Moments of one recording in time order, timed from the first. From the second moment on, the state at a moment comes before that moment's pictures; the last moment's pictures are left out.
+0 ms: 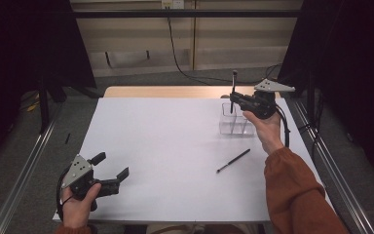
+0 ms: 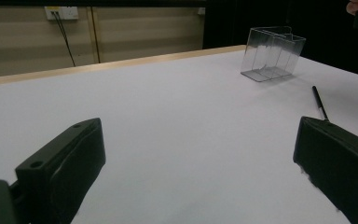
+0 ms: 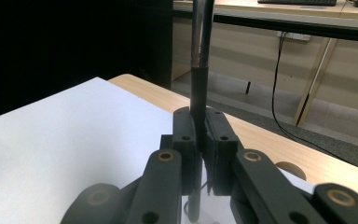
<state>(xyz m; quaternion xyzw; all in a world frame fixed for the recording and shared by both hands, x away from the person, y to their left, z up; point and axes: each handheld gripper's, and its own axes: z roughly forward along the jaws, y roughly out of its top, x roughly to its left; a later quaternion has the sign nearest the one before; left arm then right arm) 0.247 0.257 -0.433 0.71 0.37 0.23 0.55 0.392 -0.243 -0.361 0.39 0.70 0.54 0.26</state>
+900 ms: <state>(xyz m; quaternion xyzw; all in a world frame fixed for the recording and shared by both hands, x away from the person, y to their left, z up) 0.250 0.261 -0.435 0.71 0.37 0.23 0.55 0.415 -0.244 -0.395 0.42 0.70 0.53 0.24</state>
